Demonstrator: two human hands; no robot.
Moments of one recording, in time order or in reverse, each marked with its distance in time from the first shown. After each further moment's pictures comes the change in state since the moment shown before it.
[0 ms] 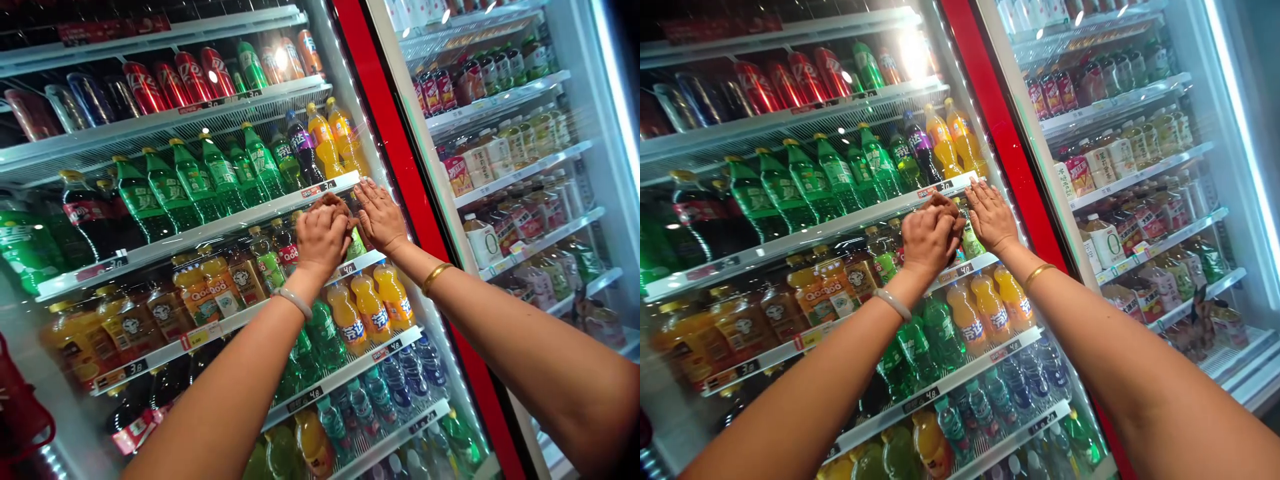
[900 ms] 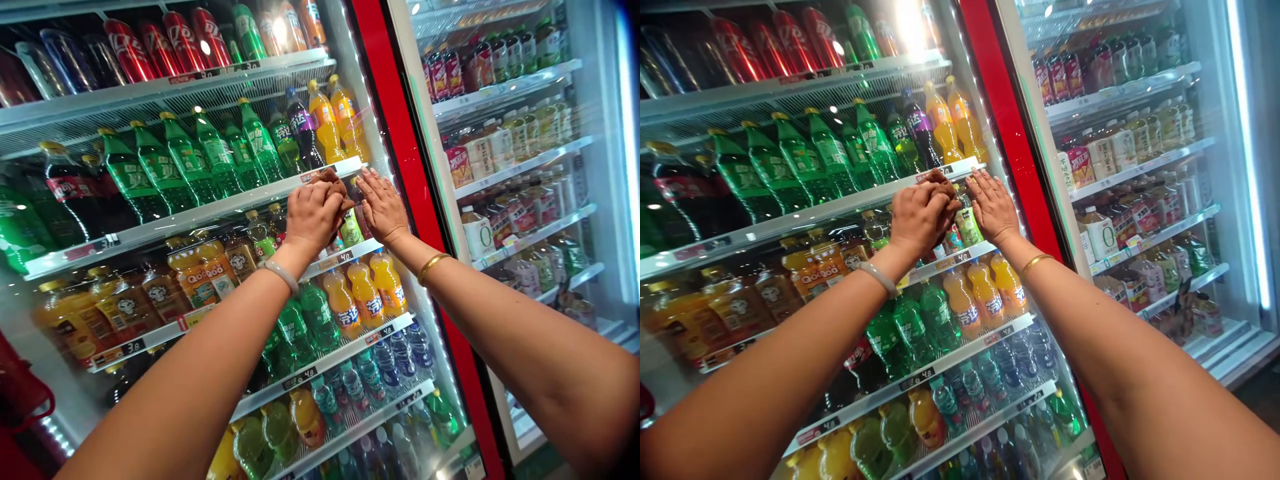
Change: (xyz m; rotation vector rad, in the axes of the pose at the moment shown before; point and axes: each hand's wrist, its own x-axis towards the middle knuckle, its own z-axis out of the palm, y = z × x) left_hand 0.012 -0.020 -0.007 -0.004 -0.039 0.041; right_hand -0.009 0.001 -0.003 0.004 -0.049 0.041
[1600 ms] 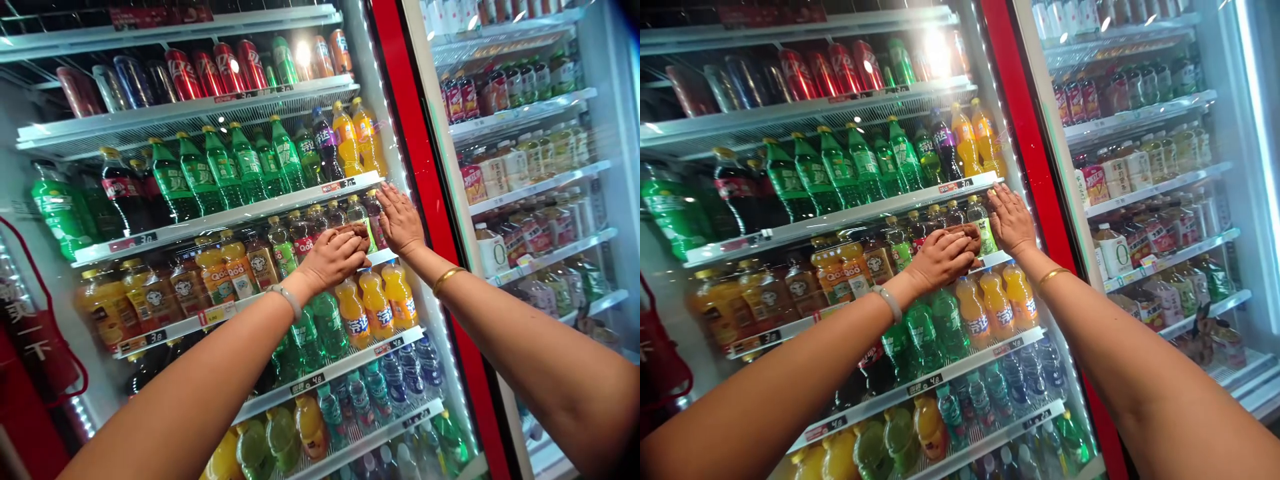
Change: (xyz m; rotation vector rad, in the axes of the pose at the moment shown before) left_hand -0.047 -0.006 -0.025 -0.131 -0.110 0.442; right_hand -0.003 0.000 0.001 0.018 0.045 -0.024
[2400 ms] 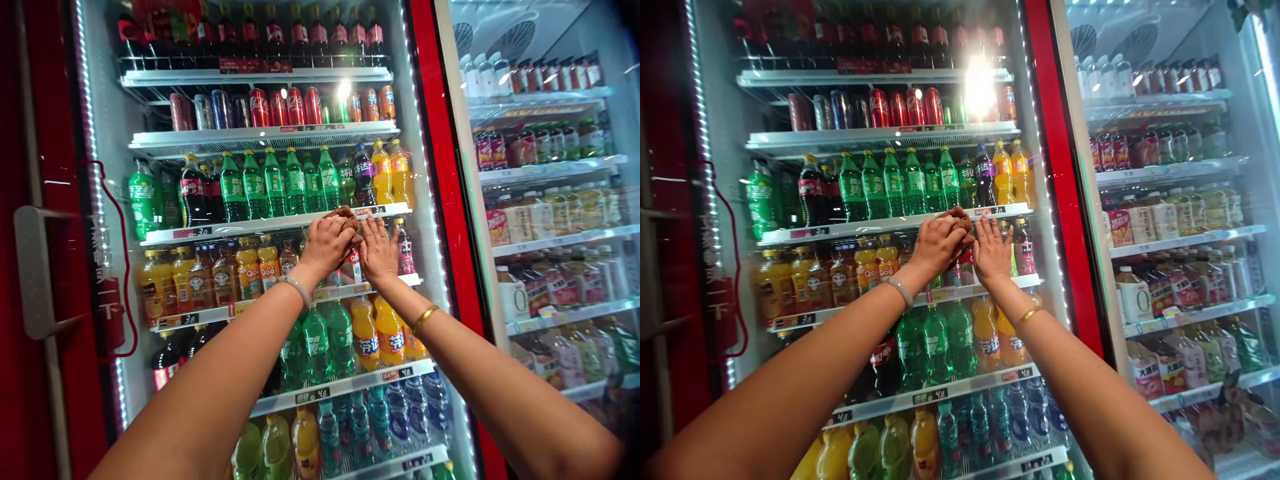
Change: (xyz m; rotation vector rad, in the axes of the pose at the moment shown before) left_hand -0.023 -0.053 -0.031 0.135 0.062 -0.537; right_hand 0.018 -0.116 0.041 0.038 0.028 0.069
